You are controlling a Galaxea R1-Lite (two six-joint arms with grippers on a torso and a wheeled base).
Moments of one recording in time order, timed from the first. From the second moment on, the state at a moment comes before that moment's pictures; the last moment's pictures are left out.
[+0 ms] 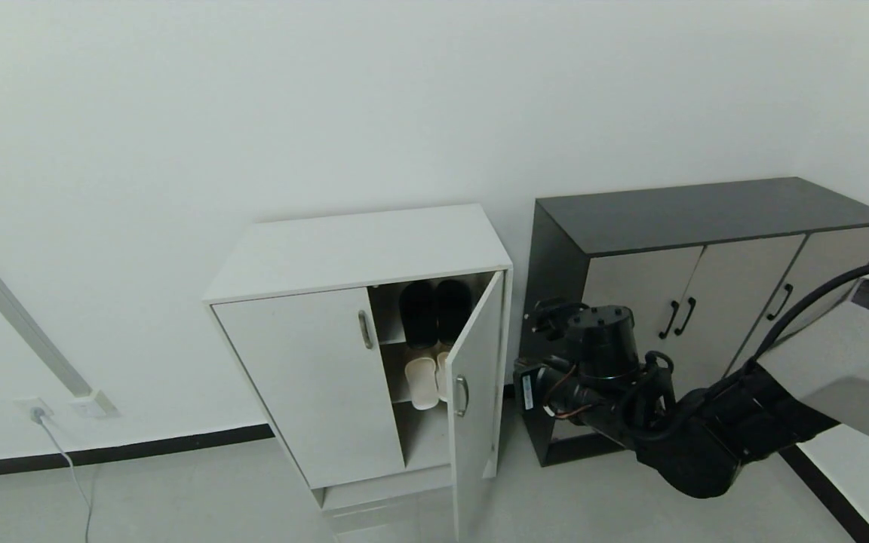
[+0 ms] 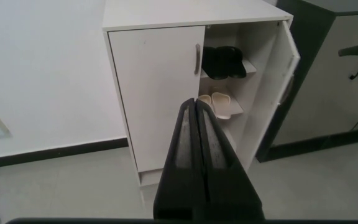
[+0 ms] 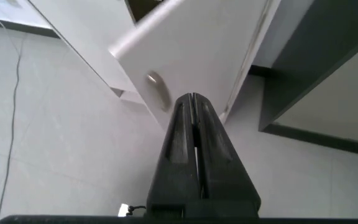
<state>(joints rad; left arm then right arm) 0.00 0.00 0.00 0.00 0.01 -0.01 0.68 2.10 -0.97 -0.78 -0.17 0.13</state>
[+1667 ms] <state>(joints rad) 0.00 0.00 0.00 0.00 0.01 -0.01 0.64 2.02 -0.63 -0.94 -0.17 0.03</state>
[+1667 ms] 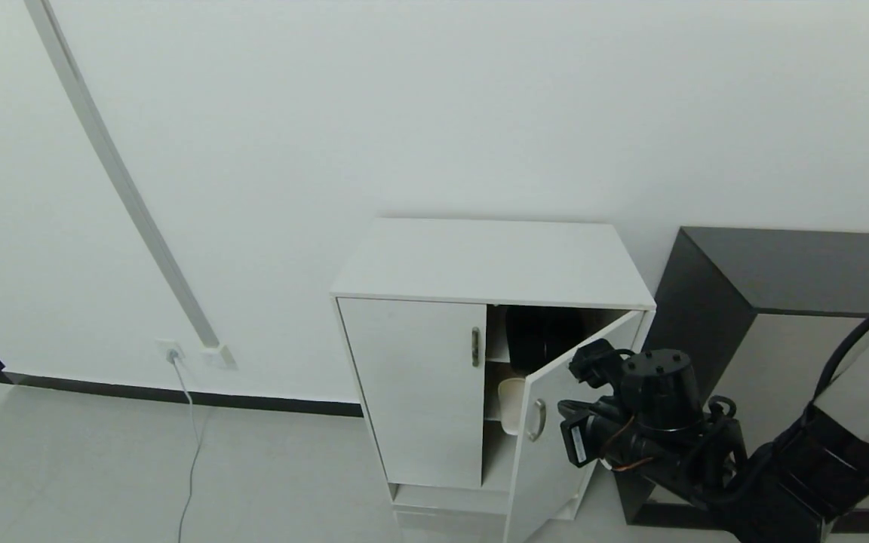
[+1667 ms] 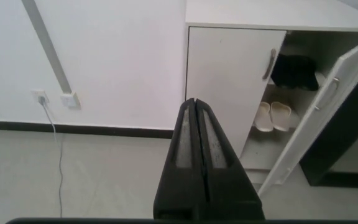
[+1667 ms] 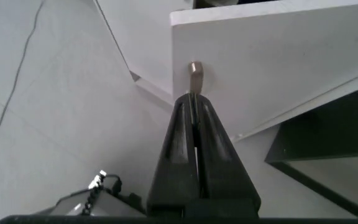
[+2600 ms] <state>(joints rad) 0.00 0.00 0.00 0.00 0.02 -0.01 0.58 2.17 -0.77 -0.96 -0.17 0.03</state>
